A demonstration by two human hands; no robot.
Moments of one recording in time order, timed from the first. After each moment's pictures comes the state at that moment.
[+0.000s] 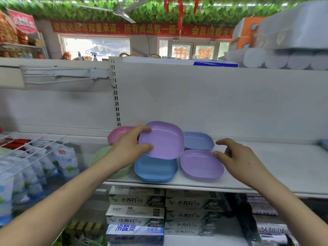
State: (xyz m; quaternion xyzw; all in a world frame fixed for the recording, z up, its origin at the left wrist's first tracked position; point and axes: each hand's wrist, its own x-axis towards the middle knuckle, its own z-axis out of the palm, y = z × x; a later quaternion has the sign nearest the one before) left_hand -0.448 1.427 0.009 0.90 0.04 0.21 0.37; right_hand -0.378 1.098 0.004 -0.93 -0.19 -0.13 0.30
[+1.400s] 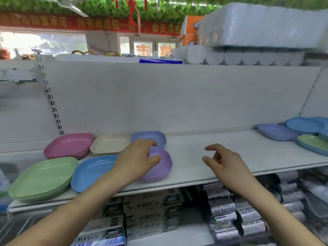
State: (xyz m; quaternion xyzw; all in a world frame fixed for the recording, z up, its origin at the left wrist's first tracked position) left_hand -0.388 1.270 -0.006 0.96 -0.07 0.17 0.19; right_hand -0.387 0.983 -0.018 -0.92 -0.11 -0.15 0.34
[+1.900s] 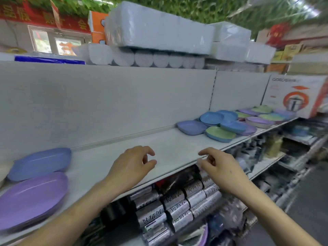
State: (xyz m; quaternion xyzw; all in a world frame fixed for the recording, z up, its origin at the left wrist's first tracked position) left_hand -0.329 1.038 -0.016 0.92 -0.25 0.12 0.27; right_hand -0.421 0.766 -0.012 -0.93 0.04 -0.21 0.29
